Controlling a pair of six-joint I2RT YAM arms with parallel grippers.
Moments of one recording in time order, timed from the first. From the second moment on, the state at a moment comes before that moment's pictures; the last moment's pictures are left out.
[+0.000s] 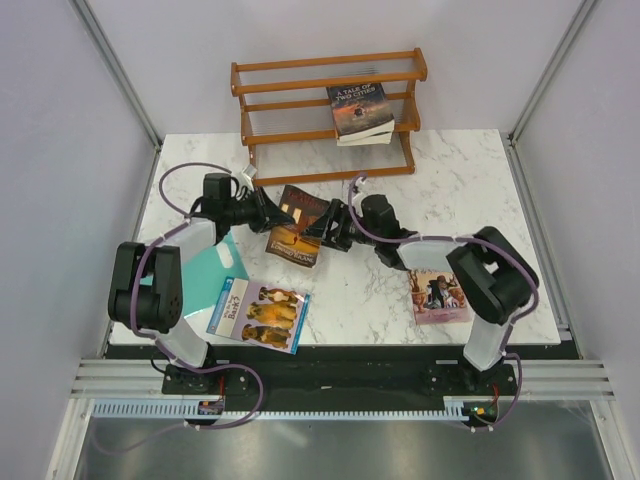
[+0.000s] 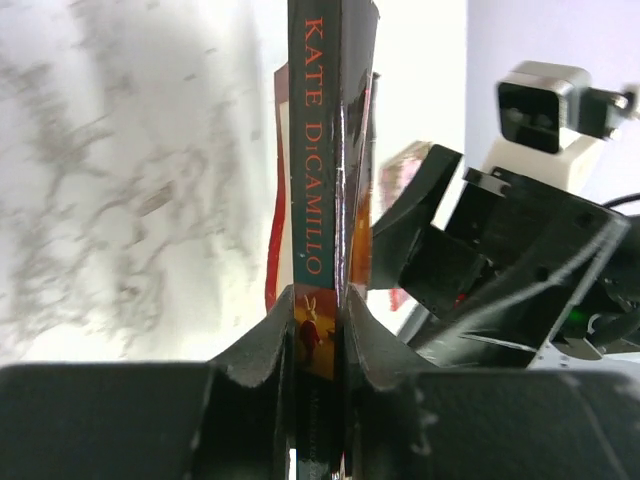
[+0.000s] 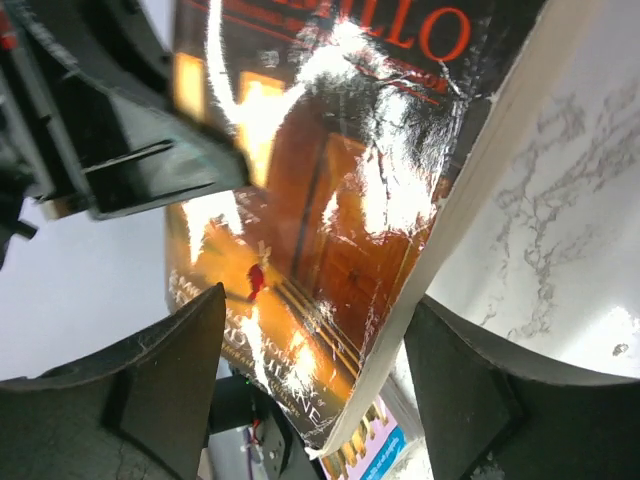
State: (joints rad) left arm -0.12 1.65 0.93 0.06 0.81 -0.64; right arm 0.62 1.84 0.92 0.54 -0.44 1.02
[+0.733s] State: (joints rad) left arm -0.16 1.73 0.95 0.68 0.90 -1.15; right arm 0.60 1.62 0.71 0.74 -0.26 1.16
